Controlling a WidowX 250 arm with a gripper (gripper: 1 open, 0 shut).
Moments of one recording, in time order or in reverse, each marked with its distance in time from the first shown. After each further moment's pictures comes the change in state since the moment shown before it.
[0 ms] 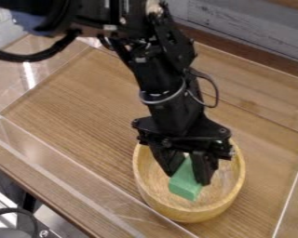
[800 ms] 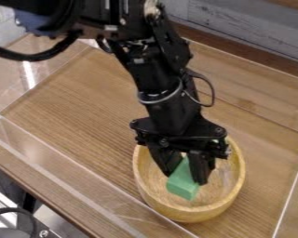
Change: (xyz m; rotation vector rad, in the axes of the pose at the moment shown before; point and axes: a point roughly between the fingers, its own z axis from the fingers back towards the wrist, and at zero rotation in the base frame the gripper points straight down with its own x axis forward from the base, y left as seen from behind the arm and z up) arm 0.001 0.005 -0.003 -0.005 0.011 0.012
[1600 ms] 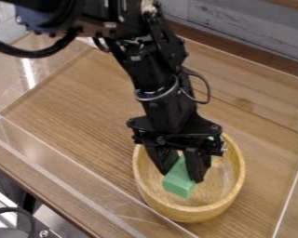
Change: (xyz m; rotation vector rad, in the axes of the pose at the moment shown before) arm 0.003 0.004 0.002 -0.005 0.011 0.013
